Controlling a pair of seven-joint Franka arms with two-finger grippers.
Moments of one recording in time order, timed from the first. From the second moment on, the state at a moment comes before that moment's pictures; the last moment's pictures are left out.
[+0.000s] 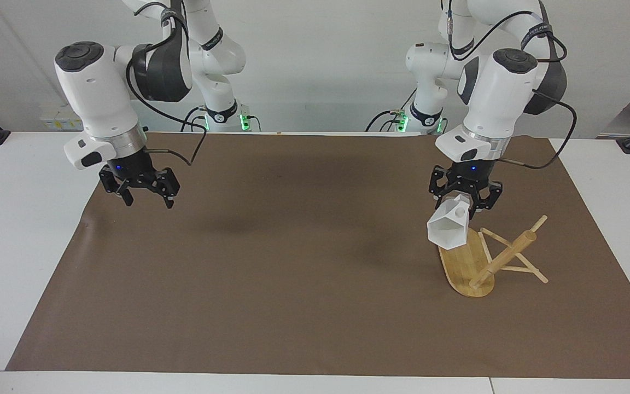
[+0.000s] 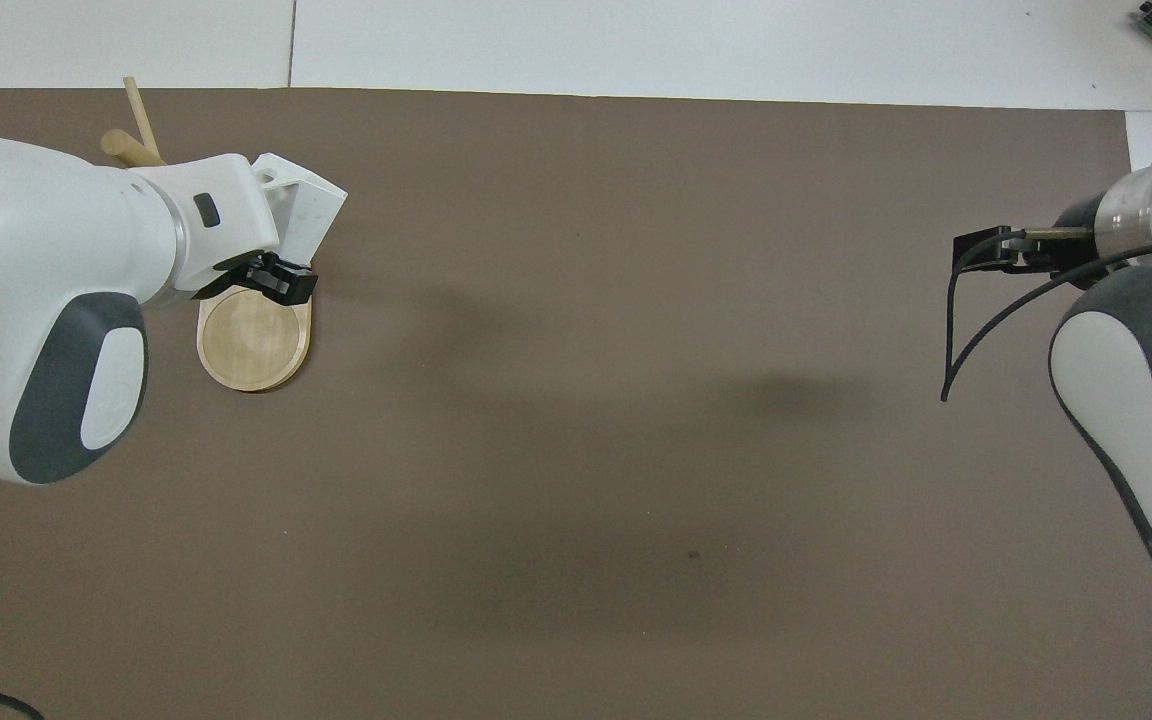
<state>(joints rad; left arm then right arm) -0.26 0.08 -0.03 -1.80 0.04 2.13 0.18 -0.09 0.09 0.06 -1.73 -0.03 1.96 0.05</state>
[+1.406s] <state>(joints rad) -0.19 0.14 -0.02 -1.80 -0.01 2.19 0.05 -0.09 0.04 -0.02 -1.50 -0.02 1.54 0.04</state>
